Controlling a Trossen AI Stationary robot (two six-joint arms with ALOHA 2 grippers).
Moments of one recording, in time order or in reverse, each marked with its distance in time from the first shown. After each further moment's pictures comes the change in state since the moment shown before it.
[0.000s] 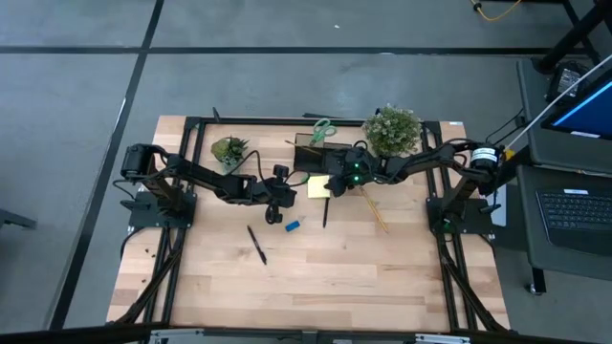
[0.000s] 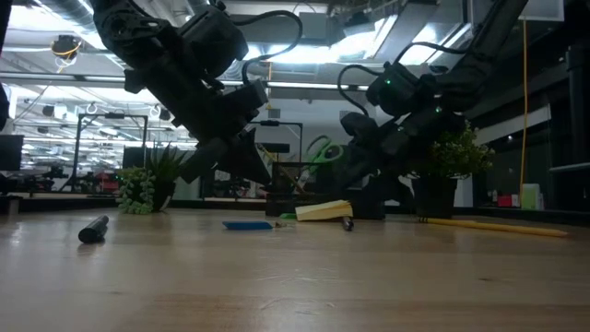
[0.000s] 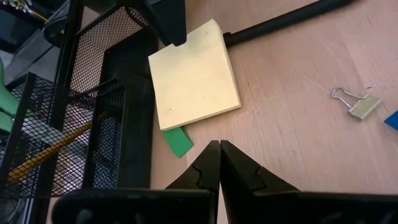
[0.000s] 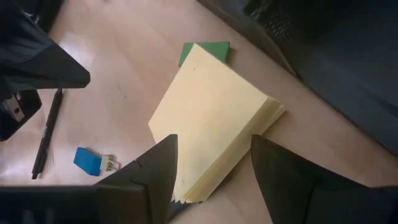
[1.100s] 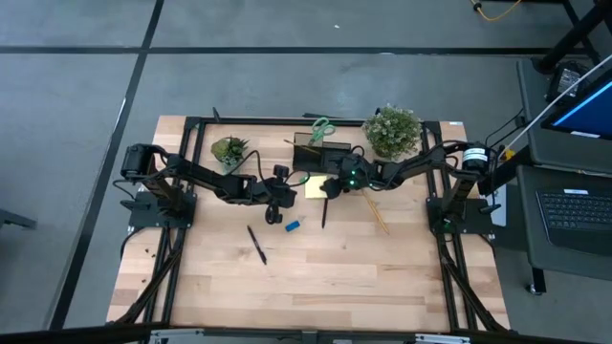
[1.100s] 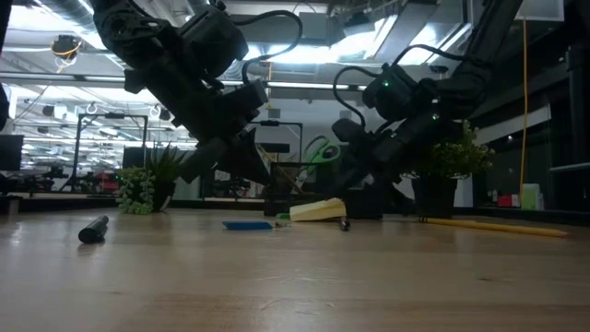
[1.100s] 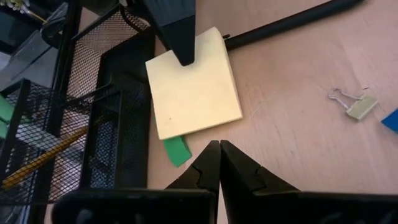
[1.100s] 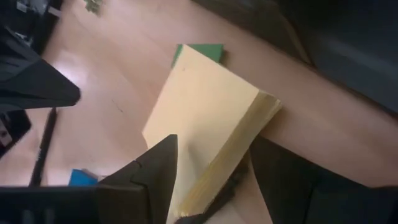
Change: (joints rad) left arm 0.000 0.000 0.000 0.000 0.010 0.000; right arm 0.054 0.070 0.000 0.110 0.100 0.101
